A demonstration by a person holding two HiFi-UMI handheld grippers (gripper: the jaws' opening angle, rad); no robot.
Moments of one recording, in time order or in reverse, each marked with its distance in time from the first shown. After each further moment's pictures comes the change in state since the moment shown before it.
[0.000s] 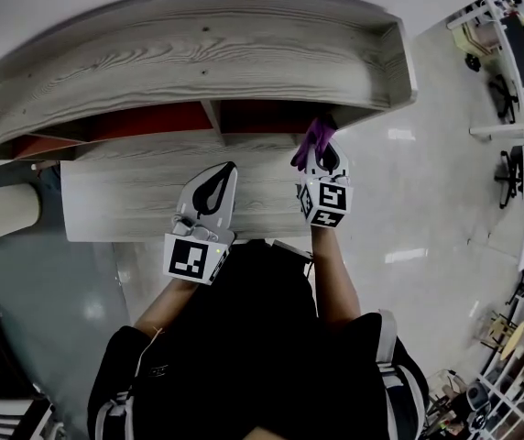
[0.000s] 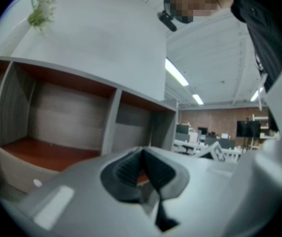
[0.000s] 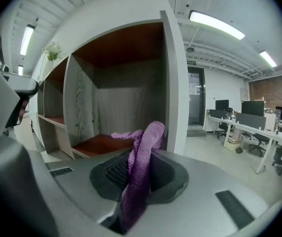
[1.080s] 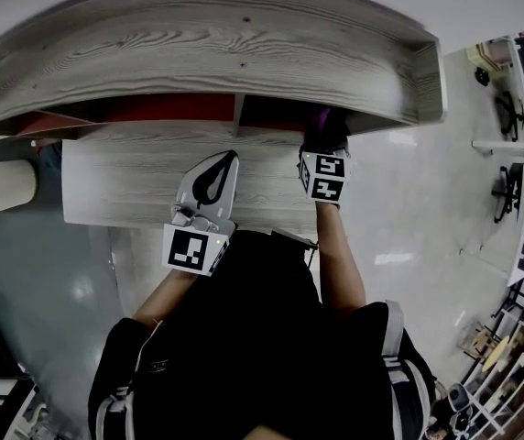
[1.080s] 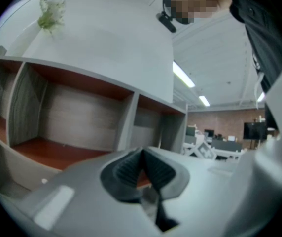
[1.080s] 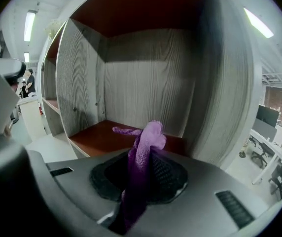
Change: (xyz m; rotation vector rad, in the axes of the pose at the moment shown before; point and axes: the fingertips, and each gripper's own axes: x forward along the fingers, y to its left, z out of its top) left arm -0.011 0.033 0.001 -0.020 -0.025 0.071; right arm 0.054 0.034 -0.009 -0.124 0.217 0.082
